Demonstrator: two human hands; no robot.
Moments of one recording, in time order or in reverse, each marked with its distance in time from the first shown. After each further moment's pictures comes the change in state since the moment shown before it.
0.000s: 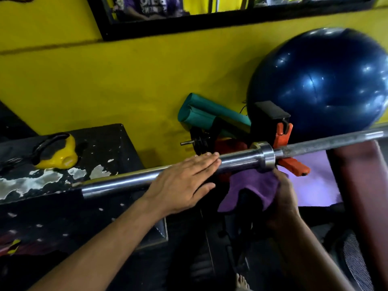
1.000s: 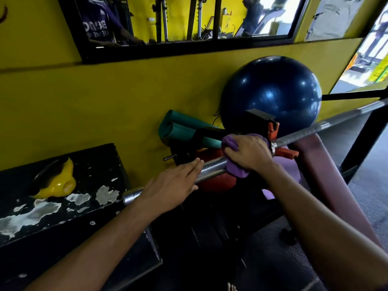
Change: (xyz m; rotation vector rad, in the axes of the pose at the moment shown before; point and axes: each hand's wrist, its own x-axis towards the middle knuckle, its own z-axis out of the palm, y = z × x) left_hand -0.073 -0.073 -0.036 -0.006 -0.102 0.090; right_hand -0.017 -0.007 0.109 -1.844 0.066 -1.104
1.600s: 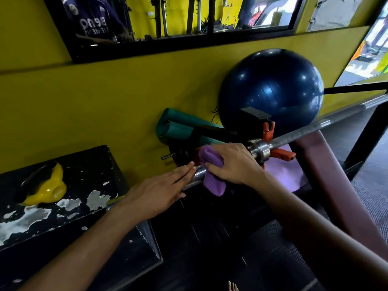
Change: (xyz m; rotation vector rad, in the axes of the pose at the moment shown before) left_hand 0.003 -0.016 0.011 -0.055 -0.006 0.109; right_hand -0.011 0.000 0.011 0.212 -0.100 -0.251
